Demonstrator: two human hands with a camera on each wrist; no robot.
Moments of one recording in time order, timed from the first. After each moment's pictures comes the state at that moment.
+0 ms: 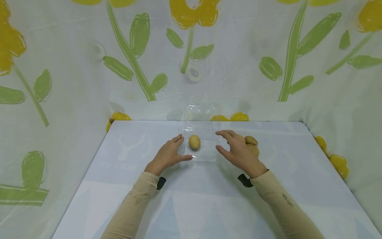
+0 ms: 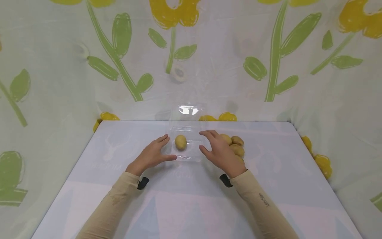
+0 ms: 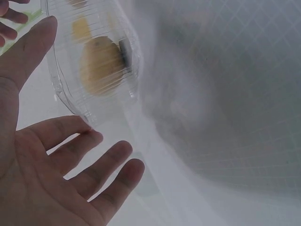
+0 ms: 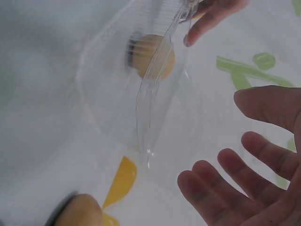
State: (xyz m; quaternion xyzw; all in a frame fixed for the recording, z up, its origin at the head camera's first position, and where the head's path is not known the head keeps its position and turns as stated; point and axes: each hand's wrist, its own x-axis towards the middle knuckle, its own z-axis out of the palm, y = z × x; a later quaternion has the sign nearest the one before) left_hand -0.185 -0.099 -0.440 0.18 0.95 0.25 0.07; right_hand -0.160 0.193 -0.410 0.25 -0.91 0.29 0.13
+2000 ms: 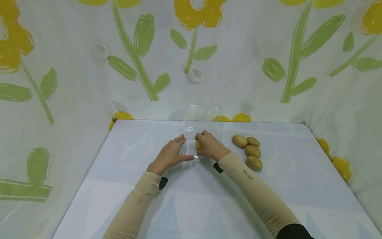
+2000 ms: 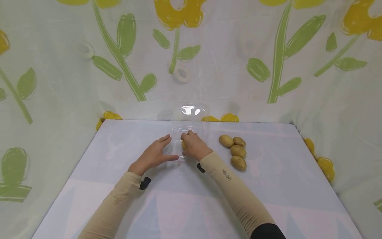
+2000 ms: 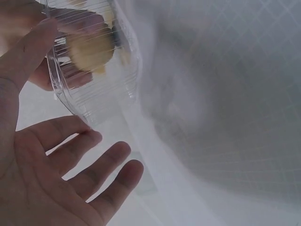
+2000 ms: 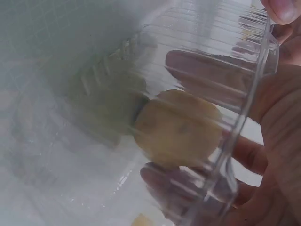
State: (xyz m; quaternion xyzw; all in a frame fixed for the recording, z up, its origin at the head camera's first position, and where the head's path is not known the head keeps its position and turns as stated) left_hand -0.183 -0.099 -0.439 0.17 0.95 0.25 0.07; right_hand -0.218 0.103 -0.431 0.23 -0.95 0.18 -0.08
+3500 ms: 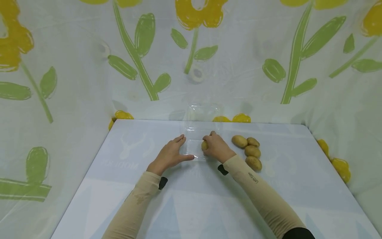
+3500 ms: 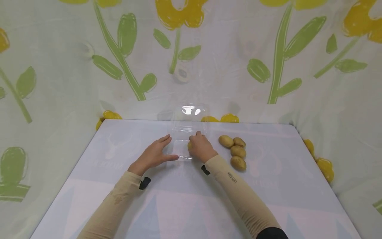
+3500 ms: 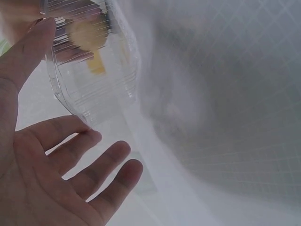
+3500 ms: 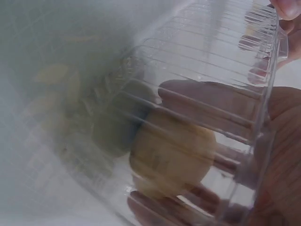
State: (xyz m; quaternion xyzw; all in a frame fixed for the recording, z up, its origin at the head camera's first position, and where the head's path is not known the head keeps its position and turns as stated) left_hand -0.185 -0.100 -0.440 0.18 0.95 0.25 0.07; right_hand -0.216 0.124 -0.438 0.18 -0.97 0.18 -0.05
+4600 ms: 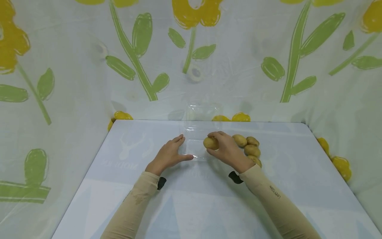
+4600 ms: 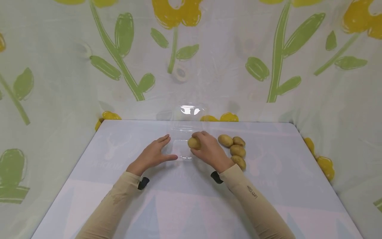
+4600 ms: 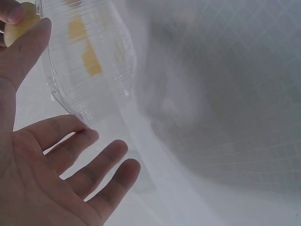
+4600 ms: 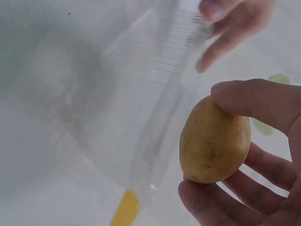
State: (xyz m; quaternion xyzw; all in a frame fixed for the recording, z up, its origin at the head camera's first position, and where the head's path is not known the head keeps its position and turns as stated) left_hand -0.186 -0.101 -0.443 0.18 0.95 0.24 0.06; right_hand -0.178 0.158 -0.413 0.22 -0.93 0.28 0.07
